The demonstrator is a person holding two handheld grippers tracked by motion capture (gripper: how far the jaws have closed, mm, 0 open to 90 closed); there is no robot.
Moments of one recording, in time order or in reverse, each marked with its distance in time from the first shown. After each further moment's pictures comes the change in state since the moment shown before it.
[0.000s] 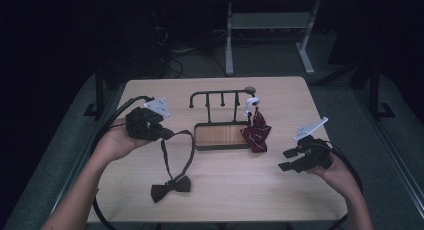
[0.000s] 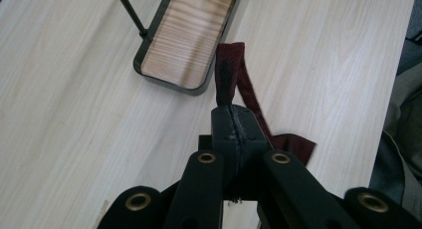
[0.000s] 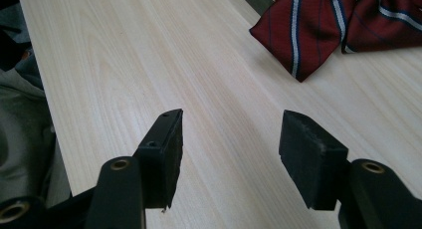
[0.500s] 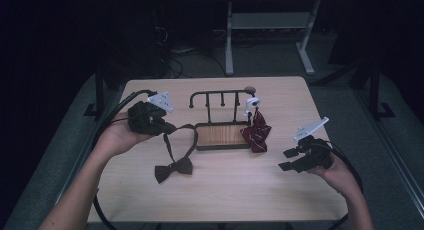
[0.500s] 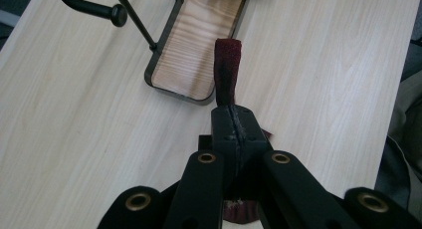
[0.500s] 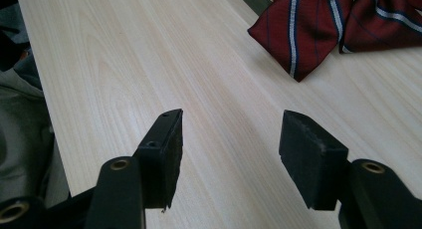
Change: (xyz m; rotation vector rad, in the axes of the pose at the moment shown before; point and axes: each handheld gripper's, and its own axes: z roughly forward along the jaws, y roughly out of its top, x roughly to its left) left arm 0.001 0.016 -0.007 0.006 0.027 0.022; right arm 0.000 -0.001 -0.001 -0.002 -0.001 0.000
